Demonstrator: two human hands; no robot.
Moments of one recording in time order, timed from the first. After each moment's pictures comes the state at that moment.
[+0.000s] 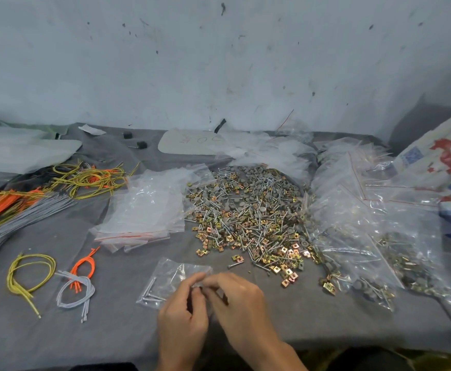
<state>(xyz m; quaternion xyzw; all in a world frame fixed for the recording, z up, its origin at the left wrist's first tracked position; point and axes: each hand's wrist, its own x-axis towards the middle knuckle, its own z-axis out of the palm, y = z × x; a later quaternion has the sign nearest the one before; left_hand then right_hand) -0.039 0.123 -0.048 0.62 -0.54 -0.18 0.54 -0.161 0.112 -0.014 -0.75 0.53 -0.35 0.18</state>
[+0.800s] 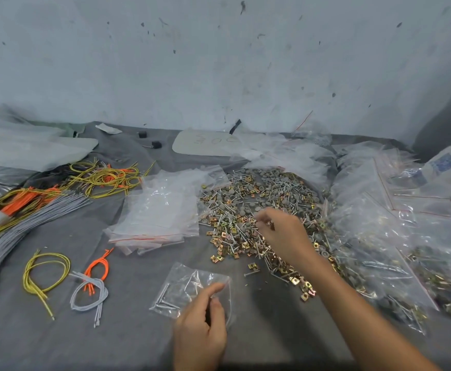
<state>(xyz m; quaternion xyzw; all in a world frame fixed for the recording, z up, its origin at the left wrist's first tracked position) -0.043 0.123 -0.047 0.63 -0.53 -0.19 0.54 -0.223 -0.029 0.022 -0.74 0.59 -0.28 0.15</state>
